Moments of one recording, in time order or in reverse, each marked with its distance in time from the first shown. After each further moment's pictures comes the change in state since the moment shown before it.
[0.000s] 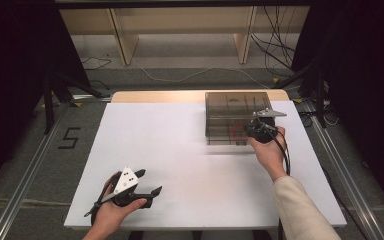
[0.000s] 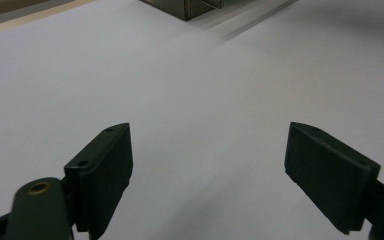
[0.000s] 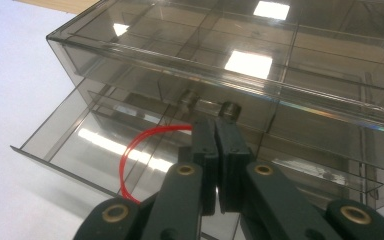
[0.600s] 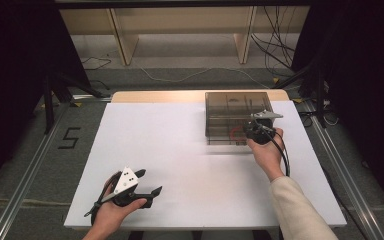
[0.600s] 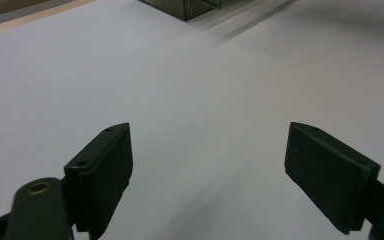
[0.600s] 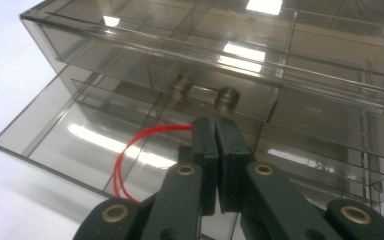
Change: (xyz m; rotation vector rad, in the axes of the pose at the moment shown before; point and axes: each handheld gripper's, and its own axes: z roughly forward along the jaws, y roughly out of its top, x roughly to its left) left arm 0.000 0.000 0.000 -0.004 0.000 -0.002; right arm 0.002 -0.006 0.010 0.023 -0.037 -0.002
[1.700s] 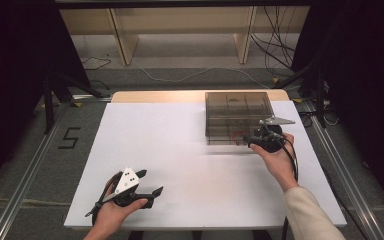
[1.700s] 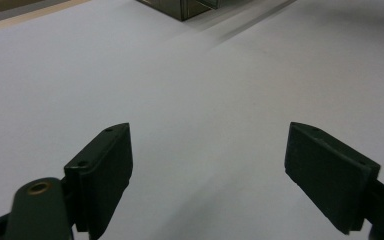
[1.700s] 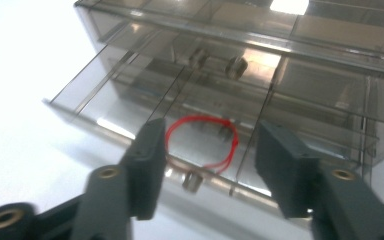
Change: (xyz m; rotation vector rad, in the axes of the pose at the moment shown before) left arm -0.002 0.000 0.002 0.002 -0.010 -0.002; right arm -0.009 -0.016 -0.034 -0.002 0.106 -0.019
